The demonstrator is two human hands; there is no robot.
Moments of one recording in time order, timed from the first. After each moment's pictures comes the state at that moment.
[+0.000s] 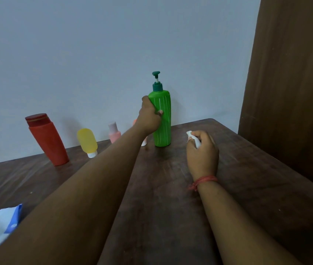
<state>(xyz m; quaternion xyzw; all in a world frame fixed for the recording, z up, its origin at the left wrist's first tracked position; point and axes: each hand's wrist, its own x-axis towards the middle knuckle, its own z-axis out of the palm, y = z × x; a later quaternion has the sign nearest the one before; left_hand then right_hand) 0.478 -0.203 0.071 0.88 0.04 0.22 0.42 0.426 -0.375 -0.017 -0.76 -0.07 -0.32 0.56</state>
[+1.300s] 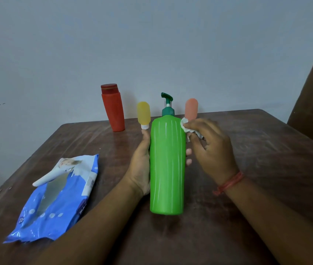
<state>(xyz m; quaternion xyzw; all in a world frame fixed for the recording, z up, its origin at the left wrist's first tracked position) 0.214 -0.158 -0.001 0.42 0.00 0.02 0.91 0.308 -0.304 0.009 -0.68 -0.43 -0.36 0.47</state>
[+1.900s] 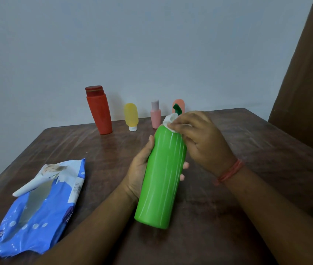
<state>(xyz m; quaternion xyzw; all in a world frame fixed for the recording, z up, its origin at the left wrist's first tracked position) 0.219 -0.169 -0.009 0.39 -0.07 -0.11 0.91 0.323 -0.323 0.032 -0.69 -0.53 -0.37 0.31</state>
